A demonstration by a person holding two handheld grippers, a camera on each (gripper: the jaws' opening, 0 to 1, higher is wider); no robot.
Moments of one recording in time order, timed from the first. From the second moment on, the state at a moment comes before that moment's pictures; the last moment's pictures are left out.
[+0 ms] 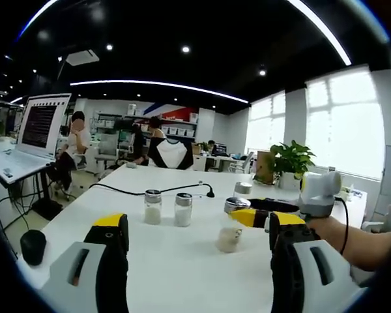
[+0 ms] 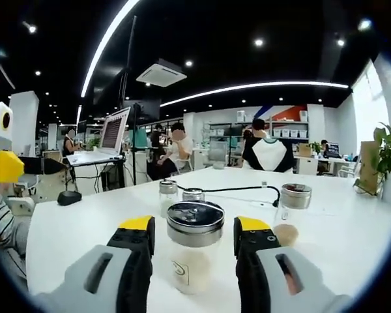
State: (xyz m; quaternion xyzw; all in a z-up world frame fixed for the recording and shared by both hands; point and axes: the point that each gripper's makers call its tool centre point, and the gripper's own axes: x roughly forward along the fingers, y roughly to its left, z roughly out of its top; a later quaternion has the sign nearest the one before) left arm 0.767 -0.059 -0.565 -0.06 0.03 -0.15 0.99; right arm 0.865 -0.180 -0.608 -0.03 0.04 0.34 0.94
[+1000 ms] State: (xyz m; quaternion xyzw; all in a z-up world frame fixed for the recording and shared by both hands) left arm 0.784 -0.090 -0.552 -0.04 0.01 -0.18 0.98; right arm 0.814 -0.320 -0.586 -0.01 0.04 0.24 0.97
